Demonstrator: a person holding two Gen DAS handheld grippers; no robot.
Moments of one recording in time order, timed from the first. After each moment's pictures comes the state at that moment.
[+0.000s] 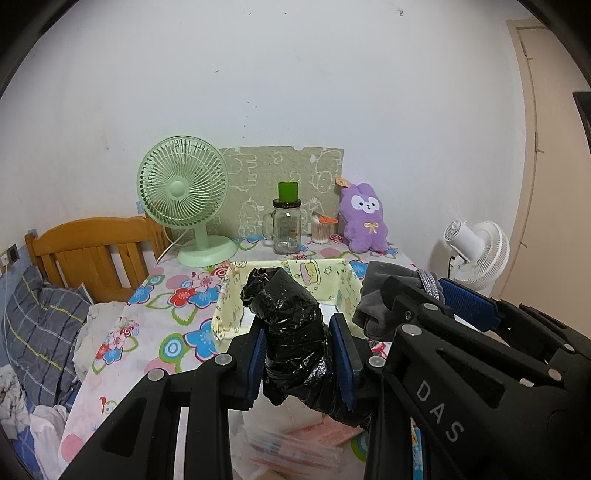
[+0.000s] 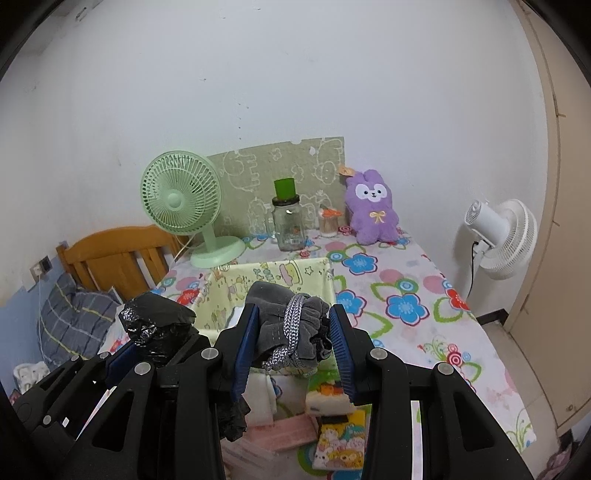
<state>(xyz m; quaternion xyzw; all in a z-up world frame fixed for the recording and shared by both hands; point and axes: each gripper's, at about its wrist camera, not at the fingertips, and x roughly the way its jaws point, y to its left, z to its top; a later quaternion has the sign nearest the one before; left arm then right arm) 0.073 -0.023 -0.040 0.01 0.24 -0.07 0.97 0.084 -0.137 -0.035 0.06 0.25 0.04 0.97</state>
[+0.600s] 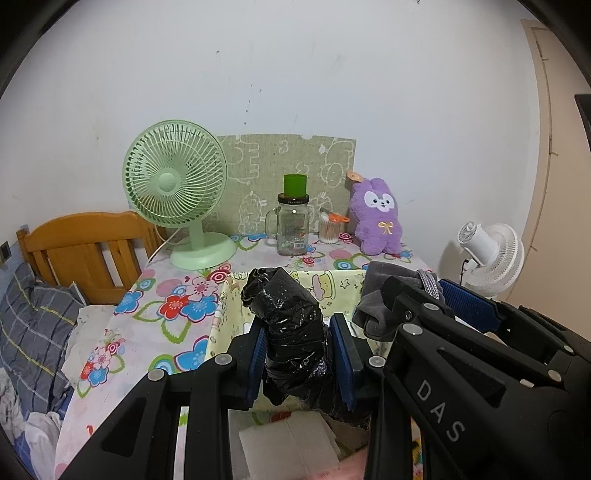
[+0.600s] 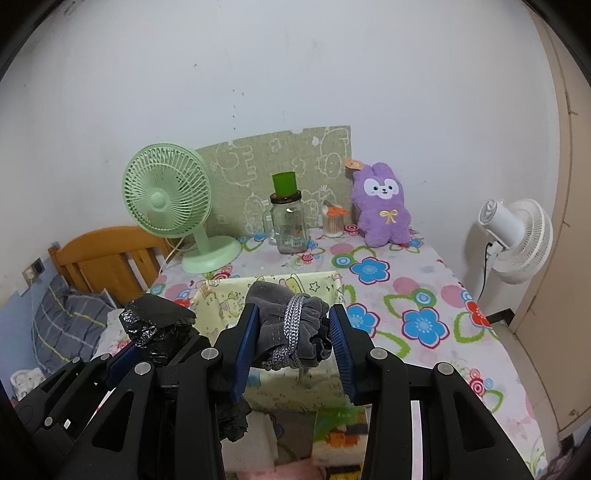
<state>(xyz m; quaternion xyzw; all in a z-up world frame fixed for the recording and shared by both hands) 0.143 -0.017 -0.048 0.00 0.26 -0.07 0.96 0.157 -0.130 -0.044 0.06 0.27 0.04 0.96</state>
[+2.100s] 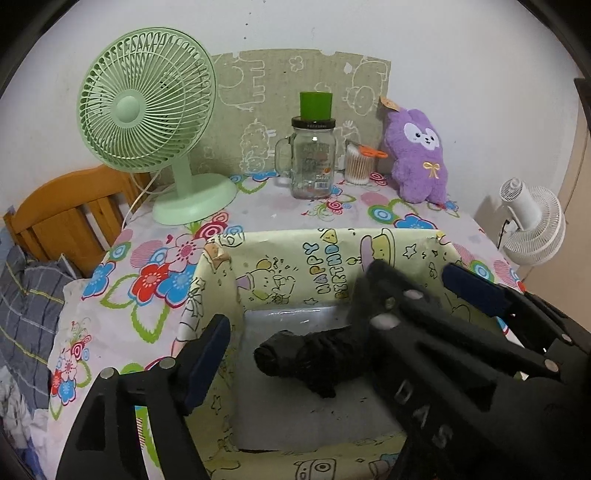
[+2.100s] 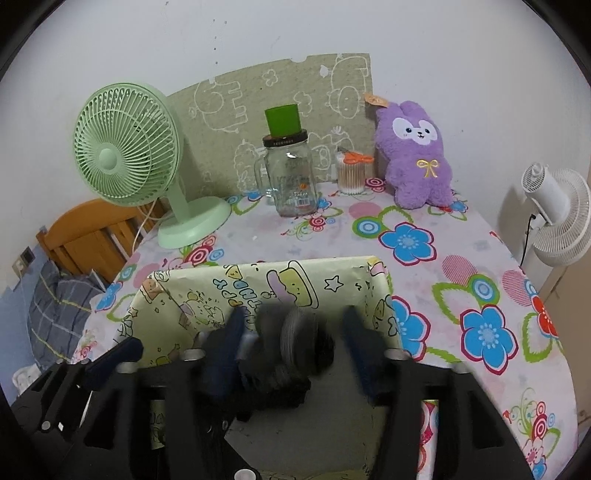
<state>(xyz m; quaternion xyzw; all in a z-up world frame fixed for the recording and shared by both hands) 0.255 -0.015 -0.110 0.01 0.38 -0.04 0.92 0.283 -0.120 -0.115 0.07 0.35 0.06 0.93</state>
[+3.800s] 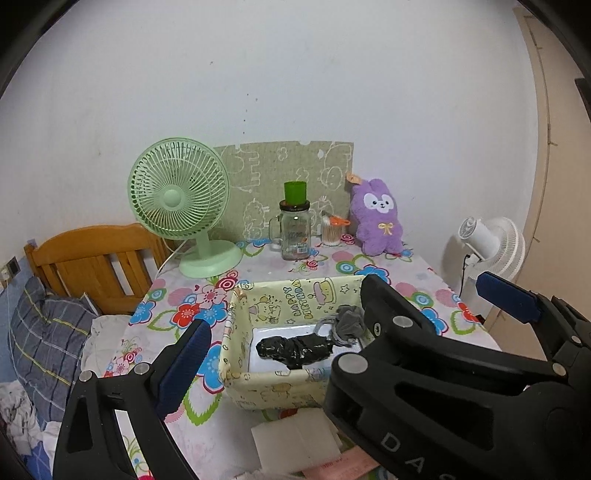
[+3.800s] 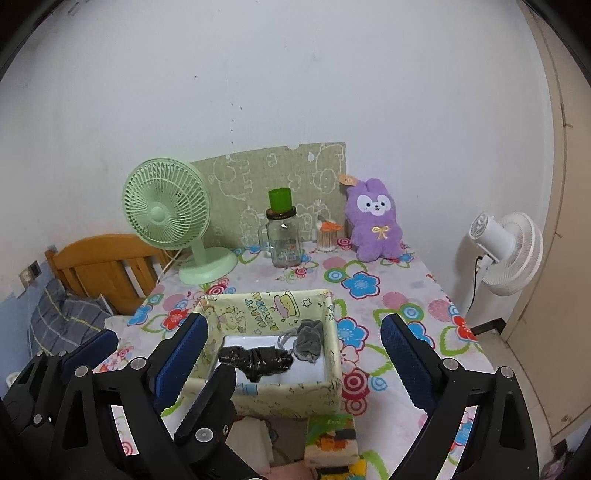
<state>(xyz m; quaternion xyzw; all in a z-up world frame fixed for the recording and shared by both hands) 0.125 -0.024 -0.020 0.02 0.27 -0.06 0.96 0.140 -0.133 -0.017 0.04 0.25 0.03 0.97</state>
